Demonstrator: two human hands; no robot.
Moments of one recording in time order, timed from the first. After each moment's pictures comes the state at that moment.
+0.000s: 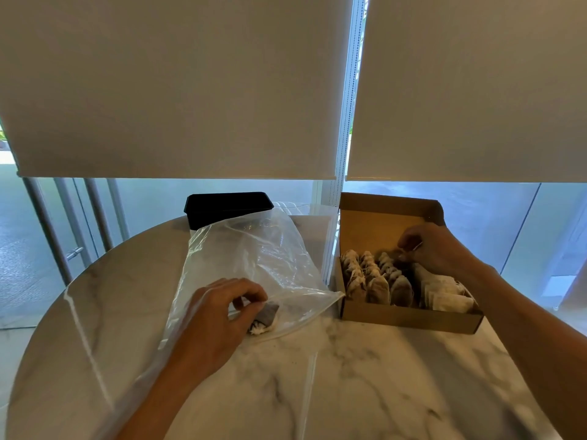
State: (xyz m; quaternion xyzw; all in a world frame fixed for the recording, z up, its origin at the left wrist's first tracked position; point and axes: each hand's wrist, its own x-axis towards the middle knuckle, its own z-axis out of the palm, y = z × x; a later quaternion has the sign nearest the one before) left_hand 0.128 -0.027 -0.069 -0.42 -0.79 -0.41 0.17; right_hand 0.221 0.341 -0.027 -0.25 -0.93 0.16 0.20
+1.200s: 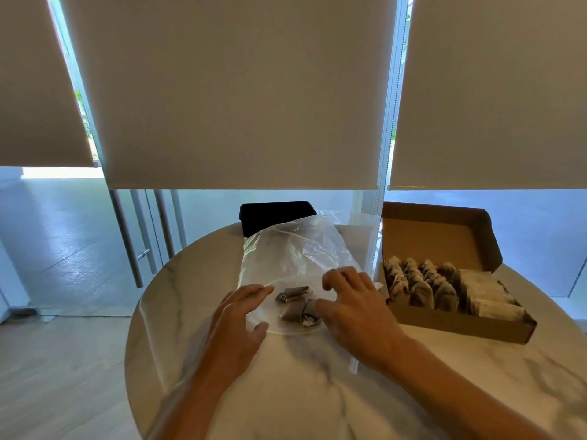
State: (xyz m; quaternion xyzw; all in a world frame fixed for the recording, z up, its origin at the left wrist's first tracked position) left_hand 0.121 -0.076 -0.094 -0.34 -0.83 -0.41 0.17; right_hand 0.209 0.120 -0.068 0.10 -0.94 -0.07 0.31
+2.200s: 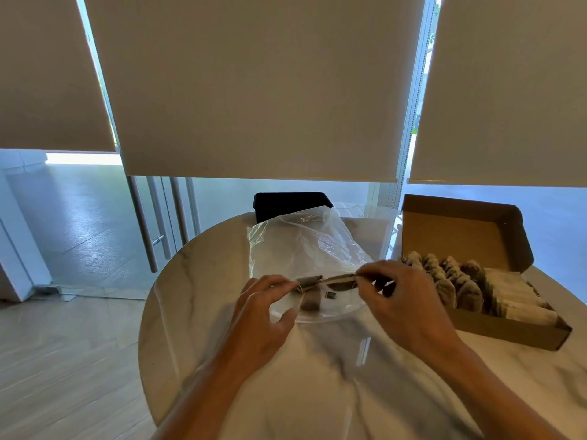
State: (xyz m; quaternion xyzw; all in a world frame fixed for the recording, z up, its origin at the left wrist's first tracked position) left_hand 0.129 -0.066 -0.092 -0.35 -0.82 -0.40 0.19; right_hand 0.231 0.123 -0.043 -0.08 -0.89 0.30 0.33
